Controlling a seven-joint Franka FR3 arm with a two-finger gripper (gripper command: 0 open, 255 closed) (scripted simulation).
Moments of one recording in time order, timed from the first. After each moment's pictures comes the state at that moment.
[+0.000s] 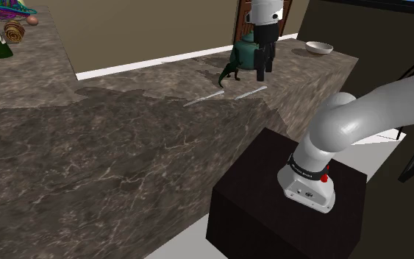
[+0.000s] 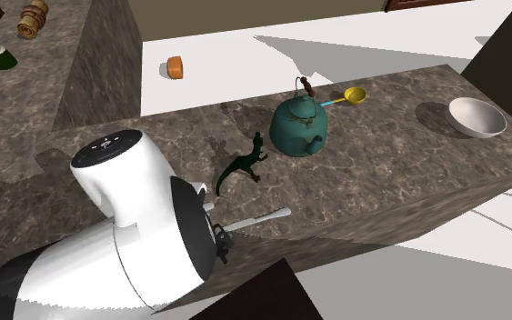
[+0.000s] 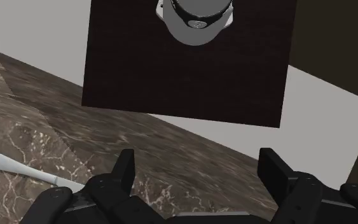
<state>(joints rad) 0.01 -0.77 -0.03 -2.43 -0.04 1.42 -0.12</state>
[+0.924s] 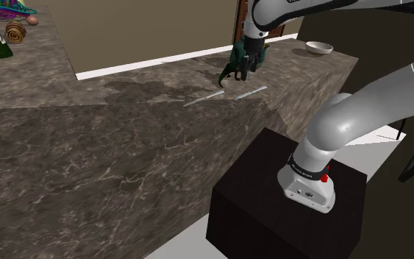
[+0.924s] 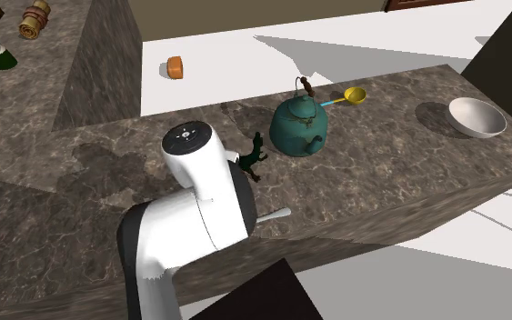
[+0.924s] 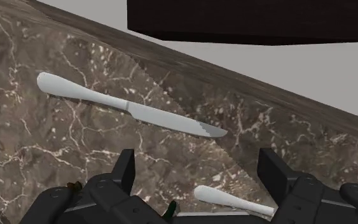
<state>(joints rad) -0.07 -0.60 -0.16 -2.52 -0.18 1.93 -0.19</state>
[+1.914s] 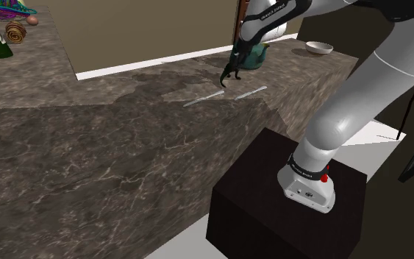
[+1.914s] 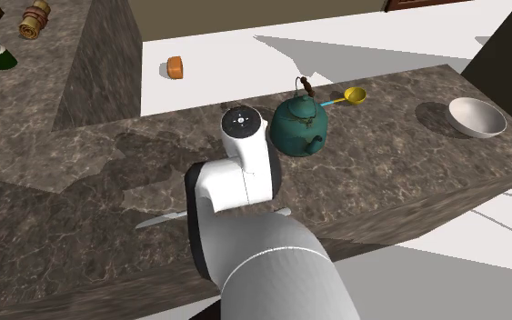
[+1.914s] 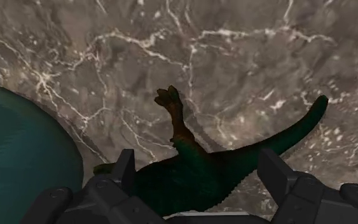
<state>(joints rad) -0.12 -0.22 -0.33 -2.39 -0.18 2.51 -0.28</state>
